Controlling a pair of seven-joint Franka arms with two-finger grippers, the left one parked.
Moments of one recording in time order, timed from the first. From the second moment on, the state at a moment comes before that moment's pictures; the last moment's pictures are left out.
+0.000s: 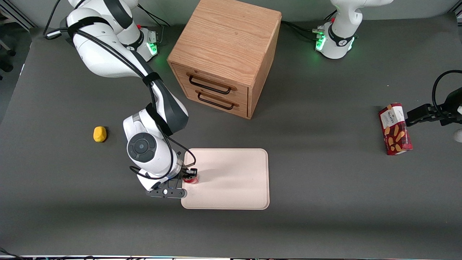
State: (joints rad) arm 0.31 0.84 0.19 -1.06 -0.14 1.95 0.57
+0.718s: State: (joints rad) arm 0.31 0.79 0.19 -1.04 -0.14 1.90 0.57
